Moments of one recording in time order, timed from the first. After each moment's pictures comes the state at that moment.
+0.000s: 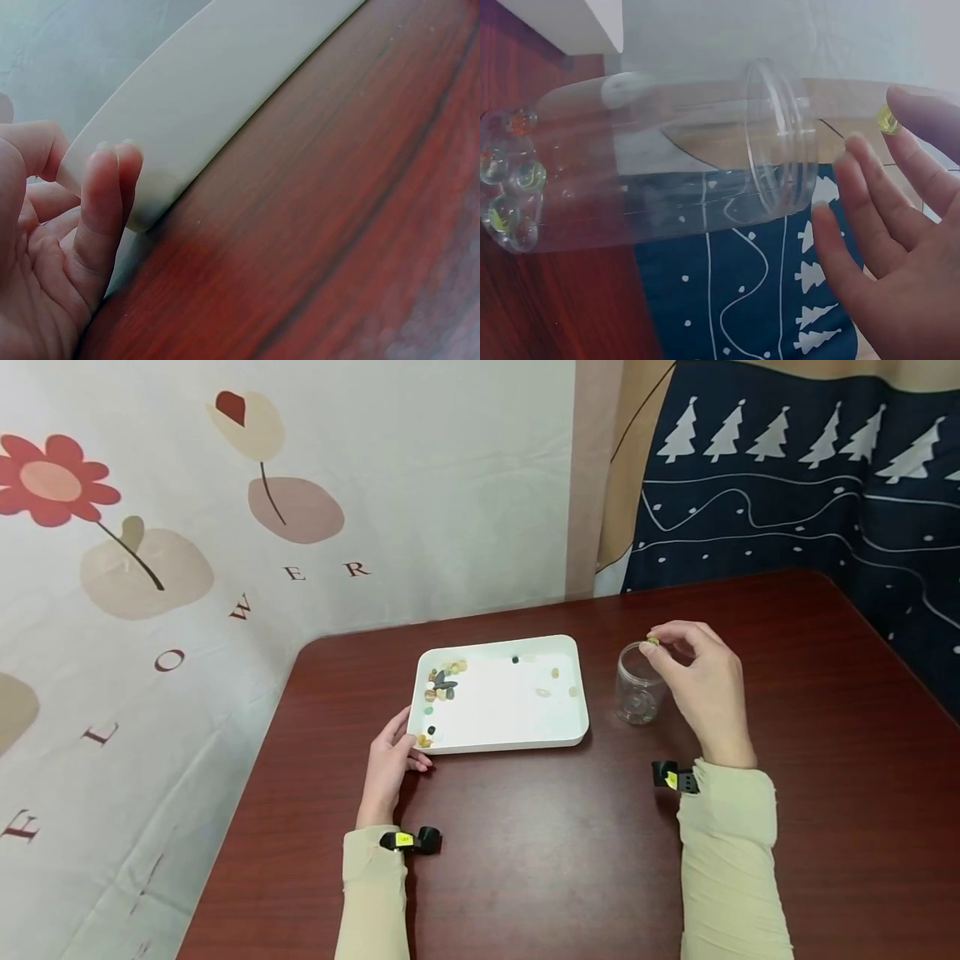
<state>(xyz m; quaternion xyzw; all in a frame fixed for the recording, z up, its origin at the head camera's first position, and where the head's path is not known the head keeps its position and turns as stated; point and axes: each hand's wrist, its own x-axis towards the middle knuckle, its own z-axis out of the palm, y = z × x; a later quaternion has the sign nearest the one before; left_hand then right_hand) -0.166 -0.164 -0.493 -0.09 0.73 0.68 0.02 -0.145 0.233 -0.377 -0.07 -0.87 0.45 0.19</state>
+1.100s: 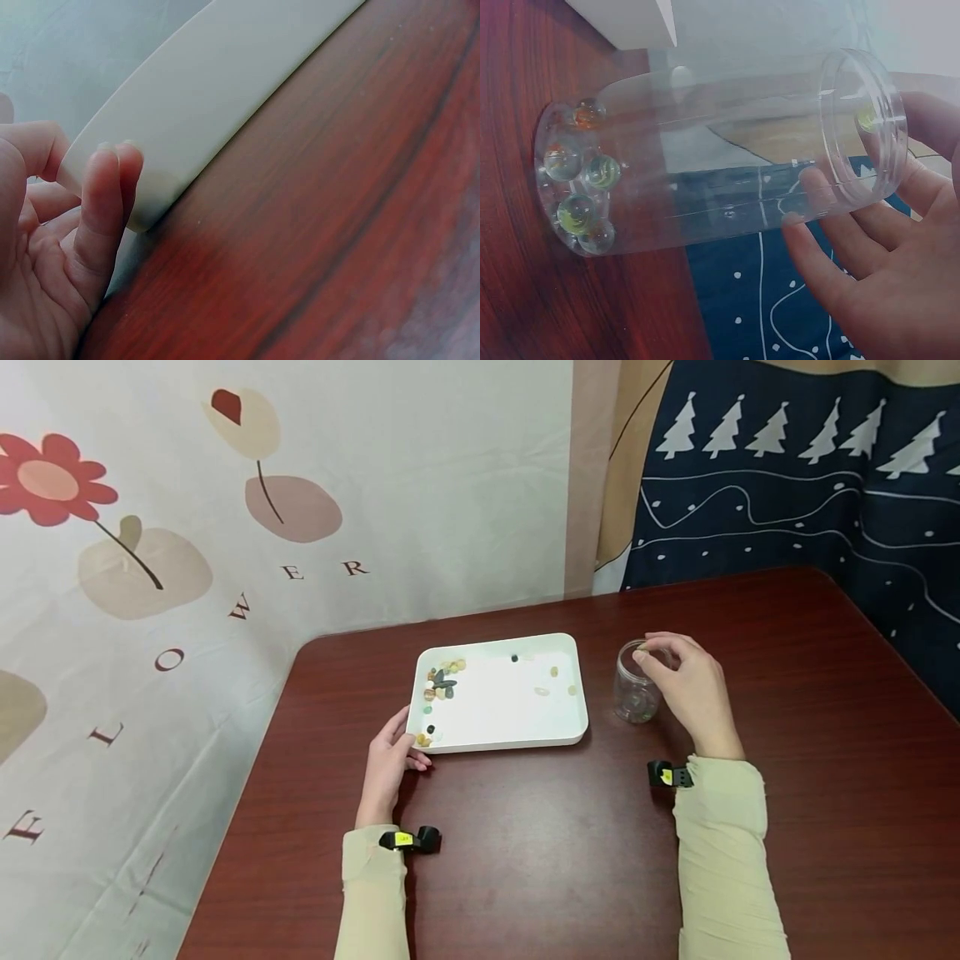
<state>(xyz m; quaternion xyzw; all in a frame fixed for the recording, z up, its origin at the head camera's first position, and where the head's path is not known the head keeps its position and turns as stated) -0.167 -0.164 -0.494 -0.09 0.73 0.68 0.01 -0.157 0.238 -0.402 -0.05 -0.88 0.47 0.11</state>
